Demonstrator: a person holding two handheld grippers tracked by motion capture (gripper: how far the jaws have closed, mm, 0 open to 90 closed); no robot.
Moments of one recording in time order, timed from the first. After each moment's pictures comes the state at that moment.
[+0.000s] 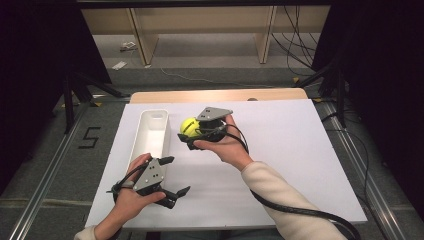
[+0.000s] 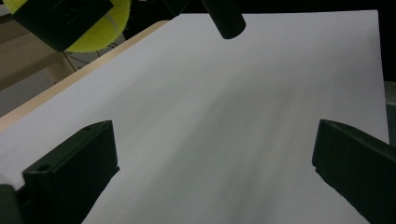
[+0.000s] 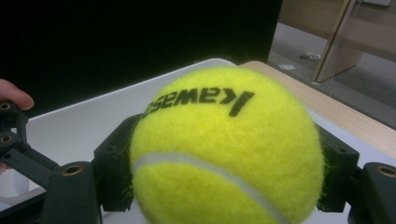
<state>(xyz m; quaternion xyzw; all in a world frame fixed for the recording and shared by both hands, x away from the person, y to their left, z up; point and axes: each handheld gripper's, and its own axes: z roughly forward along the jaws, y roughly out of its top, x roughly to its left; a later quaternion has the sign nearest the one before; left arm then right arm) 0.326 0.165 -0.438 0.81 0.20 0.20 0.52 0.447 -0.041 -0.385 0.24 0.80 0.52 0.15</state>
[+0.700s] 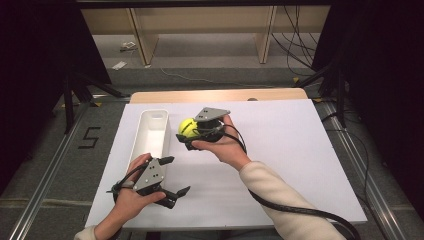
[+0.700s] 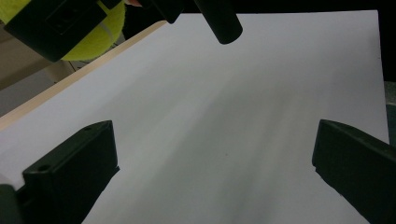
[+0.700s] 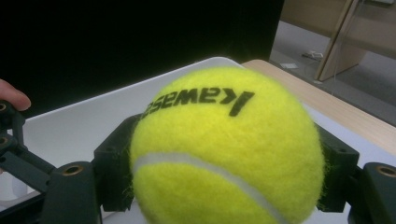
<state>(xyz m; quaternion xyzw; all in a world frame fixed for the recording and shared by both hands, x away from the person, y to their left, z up) 0.326 0.165 -0.438 0.81 0.20 0.20 0.52 0.449 -0.035 -0.388 0.24 0.81 0.52 0.14</state>
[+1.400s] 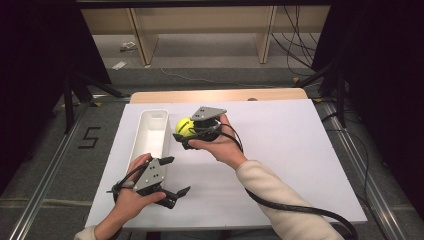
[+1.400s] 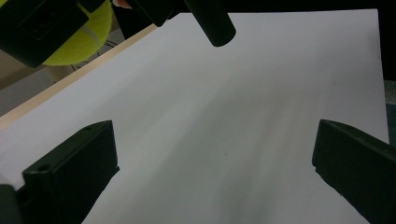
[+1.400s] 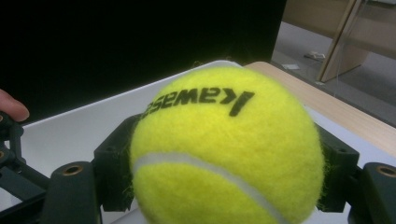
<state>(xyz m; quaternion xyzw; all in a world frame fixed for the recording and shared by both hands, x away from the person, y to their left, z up) 0.326 0.164 -0.438 0.81 0.19 0.20 0.52 0.450 -0.027 -0.387 0.24 0.81 0.52 0.14</state>
